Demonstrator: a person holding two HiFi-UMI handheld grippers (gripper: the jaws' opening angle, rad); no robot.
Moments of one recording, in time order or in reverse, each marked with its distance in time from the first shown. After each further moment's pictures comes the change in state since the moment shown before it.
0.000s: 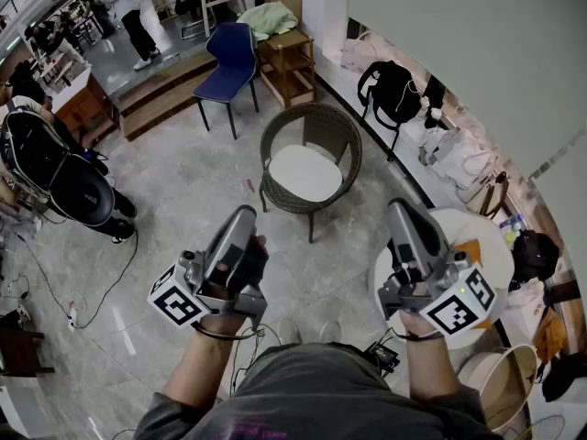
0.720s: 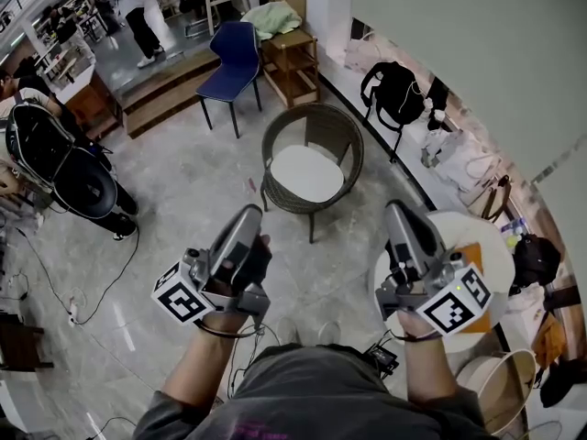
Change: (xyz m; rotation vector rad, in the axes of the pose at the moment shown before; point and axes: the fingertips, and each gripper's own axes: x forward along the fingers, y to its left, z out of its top) left arm 0.009 0.009 -0.018 0.006 0.019 0.033; right arm -0.004 -0.020 -0.011 0.038 0.022 -0.014
